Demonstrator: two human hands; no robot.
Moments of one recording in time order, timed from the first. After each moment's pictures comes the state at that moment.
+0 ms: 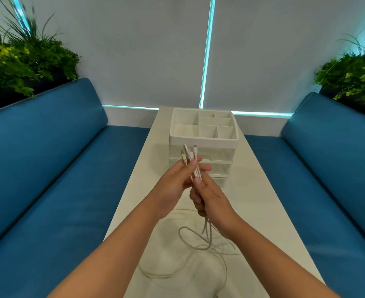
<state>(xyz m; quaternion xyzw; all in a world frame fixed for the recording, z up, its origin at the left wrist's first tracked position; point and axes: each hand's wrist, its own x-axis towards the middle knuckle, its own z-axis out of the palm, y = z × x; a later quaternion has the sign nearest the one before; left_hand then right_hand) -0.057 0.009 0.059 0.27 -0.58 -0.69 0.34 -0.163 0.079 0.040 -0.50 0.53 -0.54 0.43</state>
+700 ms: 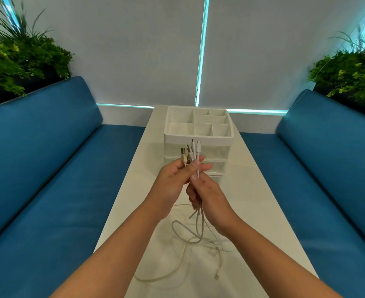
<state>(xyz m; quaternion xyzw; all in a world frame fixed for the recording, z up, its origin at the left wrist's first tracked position) -0.064 0.020 0.061 0.26 -0.59 -0.67 0.37 -0.163 0.083 0.047 -0.49 0.54 -0.55 0.40</state>
